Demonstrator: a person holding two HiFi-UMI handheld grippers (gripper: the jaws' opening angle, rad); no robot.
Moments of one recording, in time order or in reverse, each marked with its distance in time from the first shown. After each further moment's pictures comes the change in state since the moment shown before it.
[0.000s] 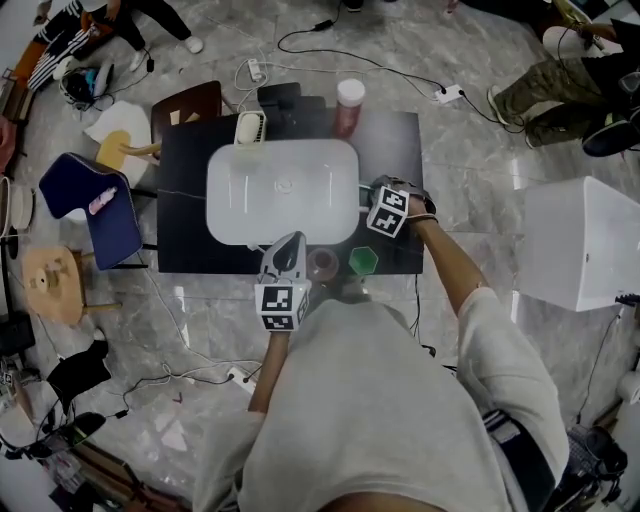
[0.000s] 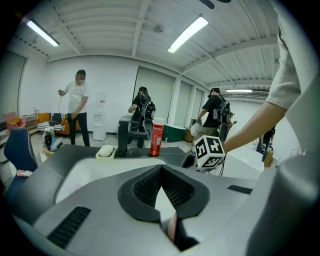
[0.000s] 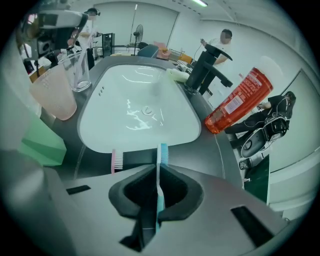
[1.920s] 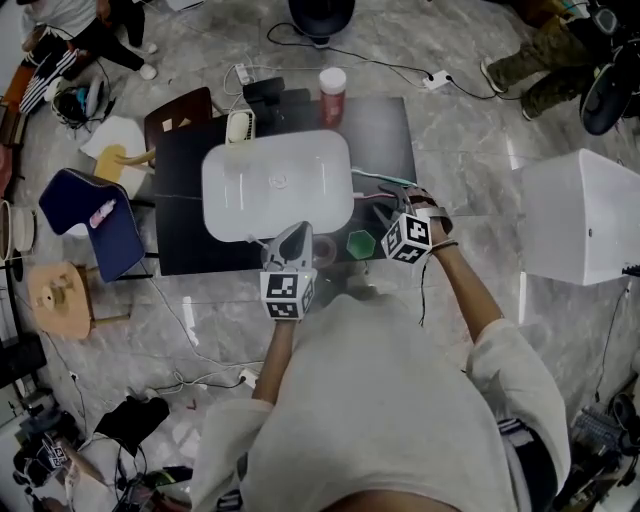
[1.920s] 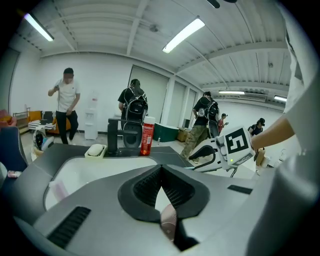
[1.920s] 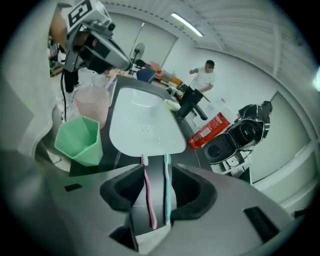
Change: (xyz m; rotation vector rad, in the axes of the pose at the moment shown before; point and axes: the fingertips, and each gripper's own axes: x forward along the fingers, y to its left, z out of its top) left arm 0.004 -0.026 -0.005 0.017 0.005 -0.086; right arm -0.102 0.041 0.001 -0.025 -0.206 -0.223
